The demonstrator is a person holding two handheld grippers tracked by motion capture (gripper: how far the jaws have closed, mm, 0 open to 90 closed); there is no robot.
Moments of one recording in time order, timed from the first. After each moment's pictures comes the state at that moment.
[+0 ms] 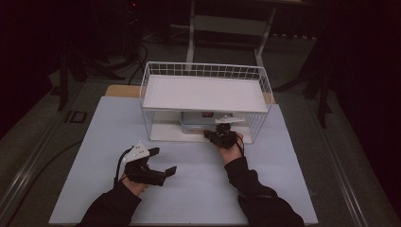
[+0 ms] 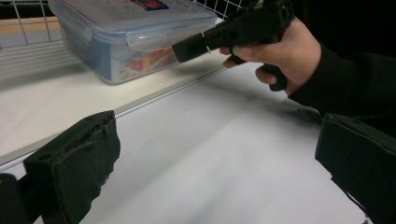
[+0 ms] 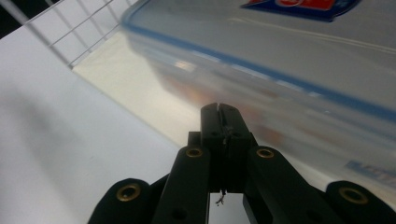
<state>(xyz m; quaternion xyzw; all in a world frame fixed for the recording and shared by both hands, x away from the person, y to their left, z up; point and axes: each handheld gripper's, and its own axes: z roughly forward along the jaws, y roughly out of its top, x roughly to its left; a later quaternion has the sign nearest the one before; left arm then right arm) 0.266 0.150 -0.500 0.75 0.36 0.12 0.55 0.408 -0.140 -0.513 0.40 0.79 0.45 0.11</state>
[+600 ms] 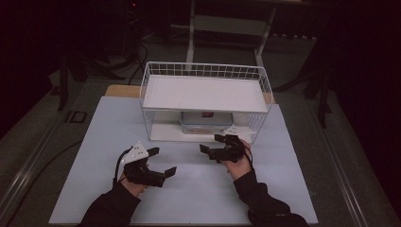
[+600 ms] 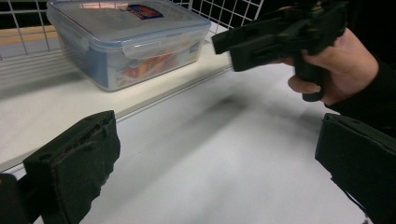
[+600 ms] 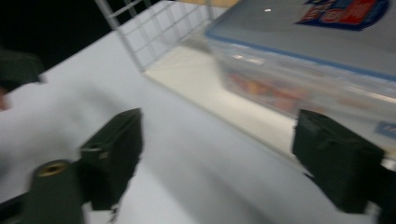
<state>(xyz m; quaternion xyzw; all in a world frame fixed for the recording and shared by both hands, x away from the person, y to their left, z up) 0.261 0.150 -0.495 0.74 0.35 0.12 0.56 0.355 -0.160 -0.494 0.36 0.78 0.51 0.08</state>
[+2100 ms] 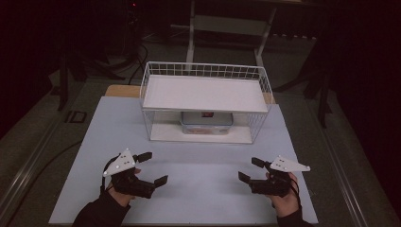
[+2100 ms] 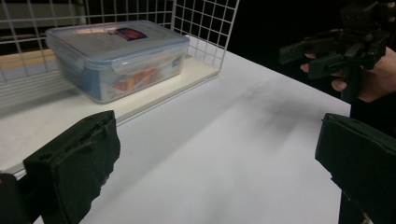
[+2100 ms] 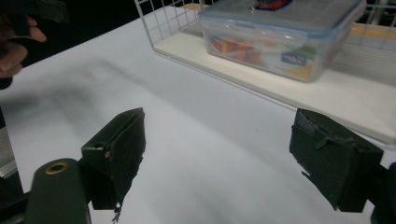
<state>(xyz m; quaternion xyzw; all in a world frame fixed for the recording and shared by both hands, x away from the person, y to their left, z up) 0.229 0.173 -0.482 0.74 0.31 0.13 0.58 0.258 -0.275 -0.486 0.34 0.77 0.52 0.14</state>
